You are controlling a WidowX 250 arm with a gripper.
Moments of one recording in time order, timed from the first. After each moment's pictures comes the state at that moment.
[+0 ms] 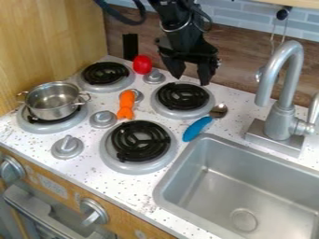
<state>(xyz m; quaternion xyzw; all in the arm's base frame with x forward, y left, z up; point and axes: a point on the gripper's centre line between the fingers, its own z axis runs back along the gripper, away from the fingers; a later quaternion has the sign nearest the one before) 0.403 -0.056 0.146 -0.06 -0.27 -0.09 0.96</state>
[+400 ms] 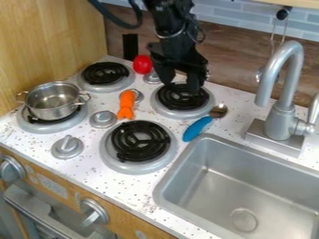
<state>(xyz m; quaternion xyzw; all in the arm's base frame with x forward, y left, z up) 0.392 -0.033 0.136 -0.01 -0.23 -0.10 0.97</state>
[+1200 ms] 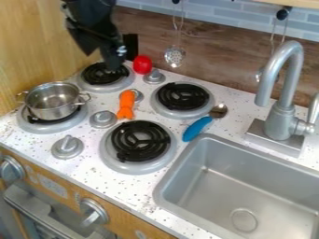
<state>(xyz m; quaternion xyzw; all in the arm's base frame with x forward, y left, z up) 0.302 0.116 0.184 0.08 -0.24 -0.06 0.97</state>
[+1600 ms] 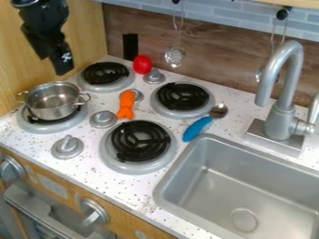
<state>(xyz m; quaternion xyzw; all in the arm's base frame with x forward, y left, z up) 0.283 0.191 0.161 0.10 -0.17 -0.09 0.98</state>
